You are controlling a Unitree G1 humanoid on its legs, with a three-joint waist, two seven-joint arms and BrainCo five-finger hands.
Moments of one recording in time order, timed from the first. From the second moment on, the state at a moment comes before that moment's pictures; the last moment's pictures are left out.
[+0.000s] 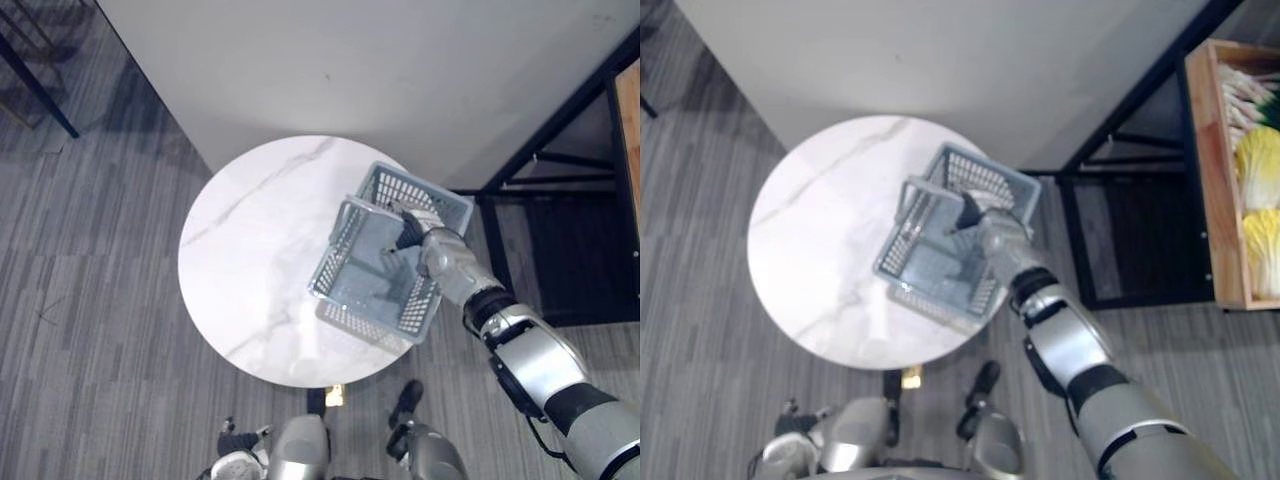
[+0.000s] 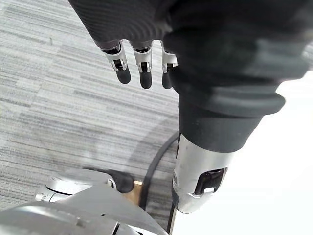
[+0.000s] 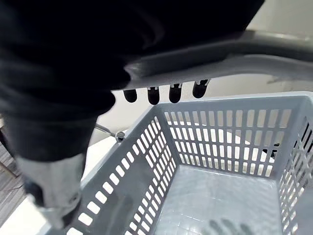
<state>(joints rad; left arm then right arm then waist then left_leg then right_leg) 0.07 0.14 0.04 0.93 -0.27 -0.08 0.33 -0.99 -0.19 0.40 1.07 -0.66 -0.03 -0.12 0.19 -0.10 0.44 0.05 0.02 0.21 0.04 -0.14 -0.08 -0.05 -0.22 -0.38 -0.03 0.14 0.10</state>
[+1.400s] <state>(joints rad) 0.17 0.16 0.12 1.00 -0.10 -0.01 0.30 -0.71 -0.52 1.01 0.17 -0.47 -0.27 0.12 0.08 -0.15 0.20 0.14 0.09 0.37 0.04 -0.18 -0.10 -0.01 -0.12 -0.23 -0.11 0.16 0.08</state>
